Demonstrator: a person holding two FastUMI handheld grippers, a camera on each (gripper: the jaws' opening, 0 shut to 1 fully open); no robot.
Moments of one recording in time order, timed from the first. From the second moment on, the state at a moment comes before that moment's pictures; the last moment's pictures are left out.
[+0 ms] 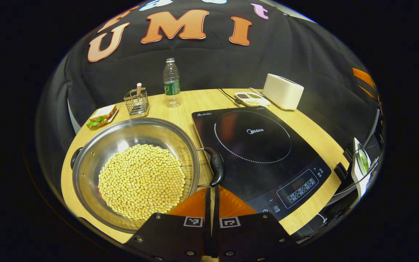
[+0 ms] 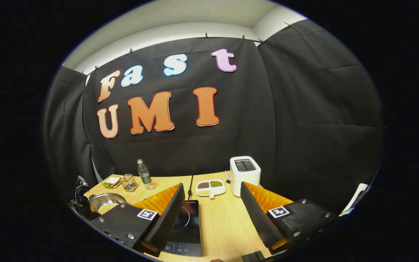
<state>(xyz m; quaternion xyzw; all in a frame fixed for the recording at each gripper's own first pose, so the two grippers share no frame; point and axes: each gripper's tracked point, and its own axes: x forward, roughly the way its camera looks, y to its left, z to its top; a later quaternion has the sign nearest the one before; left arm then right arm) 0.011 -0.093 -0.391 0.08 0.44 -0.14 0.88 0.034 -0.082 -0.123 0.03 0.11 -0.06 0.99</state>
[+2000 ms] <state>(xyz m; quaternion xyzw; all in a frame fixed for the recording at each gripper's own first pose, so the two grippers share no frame) 0.071 0.130 -0.271 0.00 0.24 -0.06 0.97 0.066 0.153 -0.242 0.03 0.16 -0.01 0.99</state>
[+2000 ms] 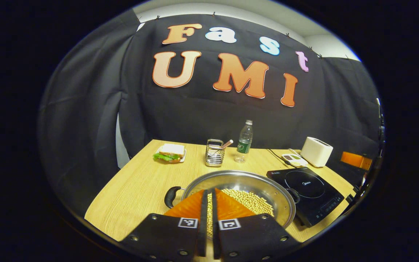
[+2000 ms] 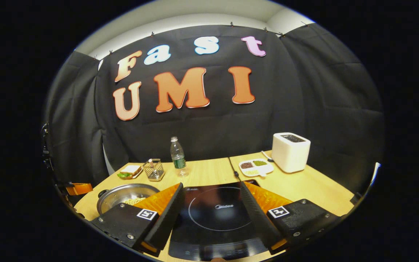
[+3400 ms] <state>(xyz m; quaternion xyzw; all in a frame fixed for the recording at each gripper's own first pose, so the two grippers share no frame) 0.125 0.194 -0.368 -0.03 0.30 -0.08 0.95 0.086 0.245 -0.379 0.01 0.33 -0.02 0.94</state>
